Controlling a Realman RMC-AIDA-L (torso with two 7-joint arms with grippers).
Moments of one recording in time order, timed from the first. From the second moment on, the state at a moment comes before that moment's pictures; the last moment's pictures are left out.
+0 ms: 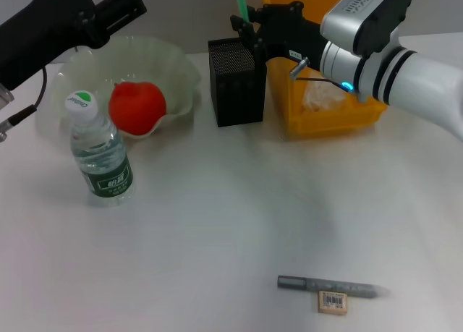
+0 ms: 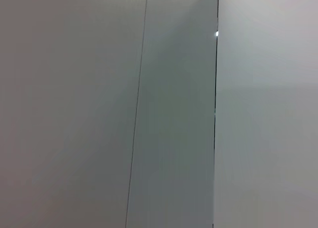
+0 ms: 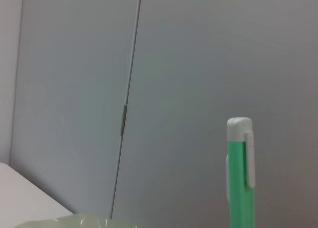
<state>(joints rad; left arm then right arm) -0.45 -2.06 1.16 0.76 1.03 1.37 -1.20 0.87 2.09 -0.94 -0.21 -1.18 -0.84 0.67</state>
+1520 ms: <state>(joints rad) -0.44 -2.06 1.14 0.75 1.03 1.38 -1.19 0.53 2.08 -1.22 -0.86 -1.52 -0.91 1.52</state>
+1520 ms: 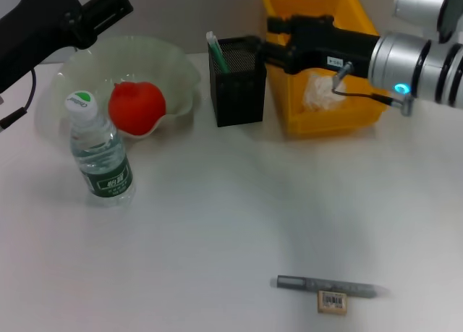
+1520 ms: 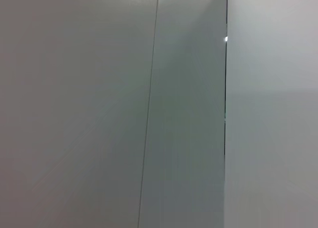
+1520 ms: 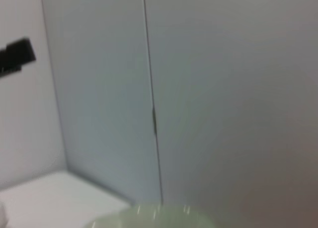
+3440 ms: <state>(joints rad) -0.42 -2.06 1.12 0.75 1.02 1.37 -1.19 0.87 2.06 -1.14 -1.21 -2.44 -2.01 2.25</state>
